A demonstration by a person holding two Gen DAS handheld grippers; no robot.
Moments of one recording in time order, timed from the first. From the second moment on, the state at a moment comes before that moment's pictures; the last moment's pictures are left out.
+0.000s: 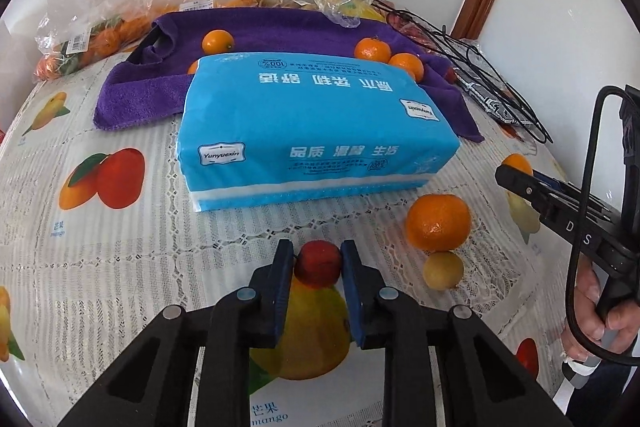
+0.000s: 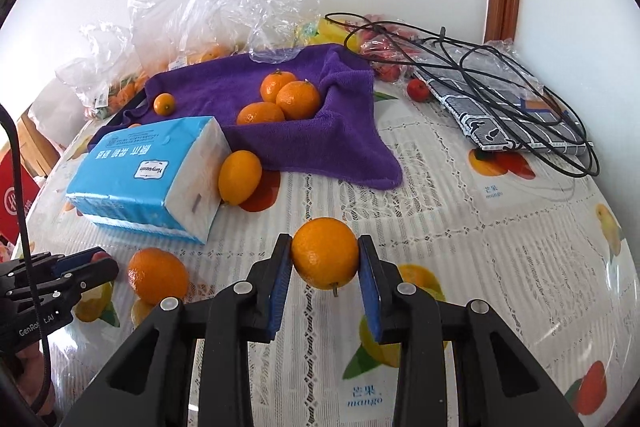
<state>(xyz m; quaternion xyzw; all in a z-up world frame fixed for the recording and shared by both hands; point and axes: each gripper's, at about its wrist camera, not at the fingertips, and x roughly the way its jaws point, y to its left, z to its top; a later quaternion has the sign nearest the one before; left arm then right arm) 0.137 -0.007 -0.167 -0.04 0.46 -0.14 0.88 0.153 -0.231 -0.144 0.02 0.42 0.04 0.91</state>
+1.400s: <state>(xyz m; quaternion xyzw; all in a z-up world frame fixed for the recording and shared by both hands) 0.295 0.081 -0.150 -0.08 0.43 0.01 0.90 0.248 -0.210 -0.110 0.02 0.38 0.06 0.92</state>
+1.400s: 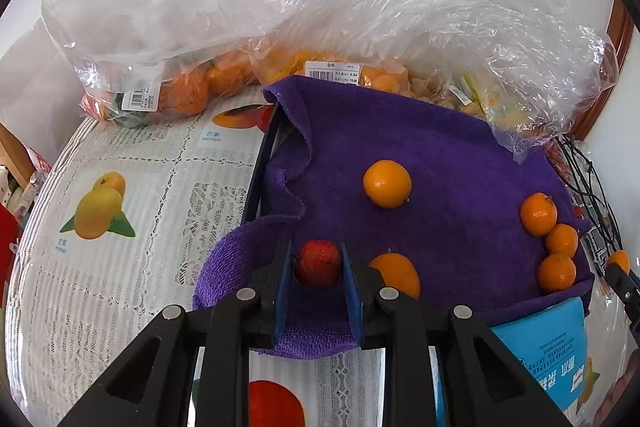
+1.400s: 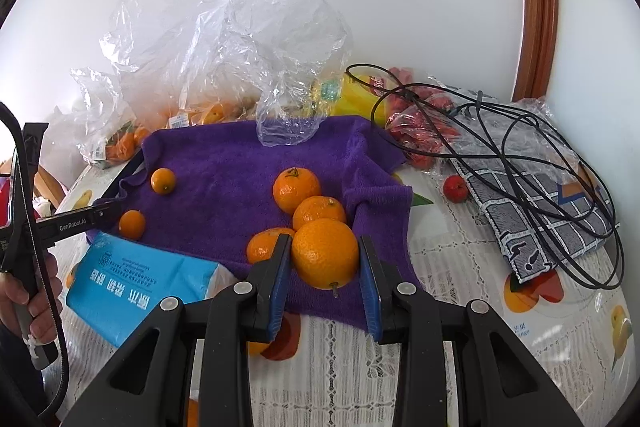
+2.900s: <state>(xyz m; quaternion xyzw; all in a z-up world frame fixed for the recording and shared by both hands) 0.144 0.007 -0.125 -0.07 0.43 -0.09 0.89 0.203 -0.209 -0.078 0.01 0.35 0.08 0.93</state>
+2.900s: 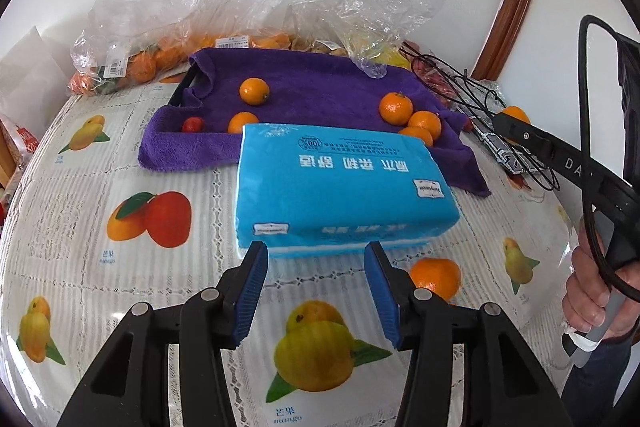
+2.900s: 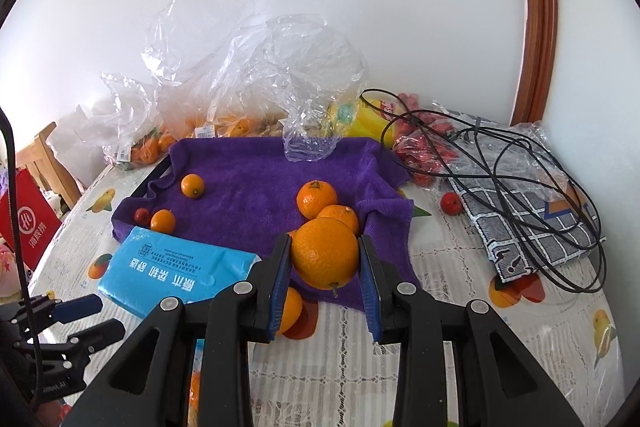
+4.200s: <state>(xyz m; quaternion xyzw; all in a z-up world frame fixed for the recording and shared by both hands) 0.103 -0.052 -0.158 -0.02 0.47 -0.15 0.87 0.157 -0.238 -0.095 0.02 0.37 0.06 0.93</state>
